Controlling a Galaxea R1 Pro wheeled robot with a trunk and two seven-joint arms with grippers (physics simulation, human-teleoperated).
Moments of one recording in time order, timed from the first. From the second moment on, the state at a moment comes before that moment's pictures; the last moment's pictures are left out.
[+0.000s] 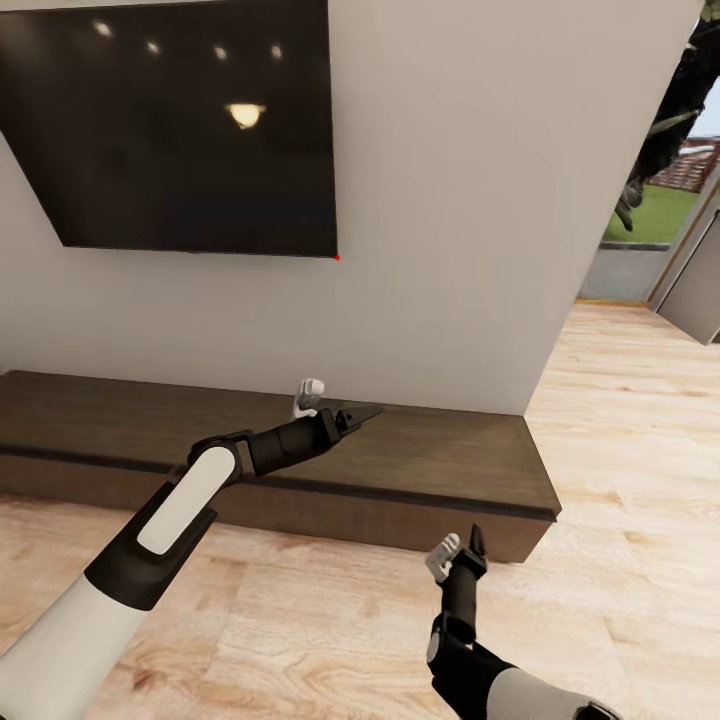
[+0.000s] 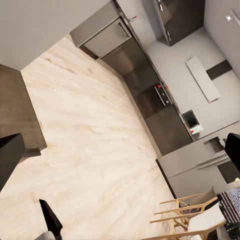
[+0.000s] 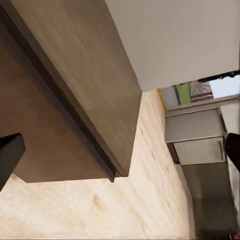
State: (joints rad) left arm -0.75 0.18 -0.50 -1.45 1.39 0.67 -0.08; right arm -0.65 0.15 0.73 -0.12 0.30 0.11 -0.96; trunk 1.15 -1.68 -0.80
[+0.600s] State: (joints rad) left arm -0.75 0.18 -0.50 -1.45 1.39 0.67 -0.08; right arm -0.69 0.15 0.73 -0.12 0.42 0.31 -0.96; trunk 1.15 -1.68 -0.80
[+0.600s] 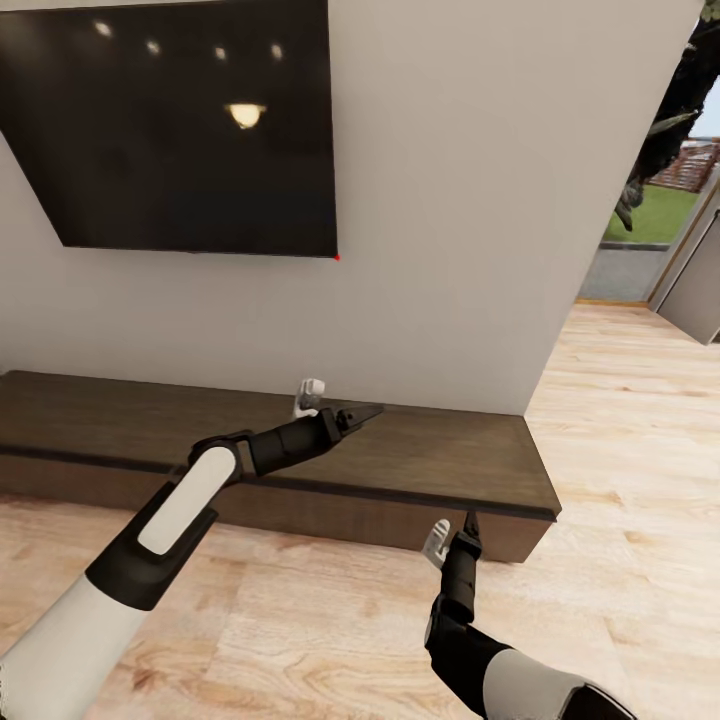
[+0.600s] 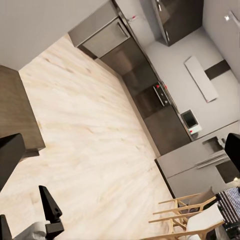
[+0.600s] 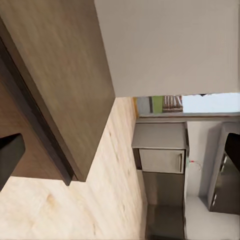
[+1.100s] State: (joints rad) left arm -0.75 0.13 -0.50 -1.44 1.39 0.67 -0.08; right arm -0.70 0.16 0.73 -0.11 0.42 0.31 -0.97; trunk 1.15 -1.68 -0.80
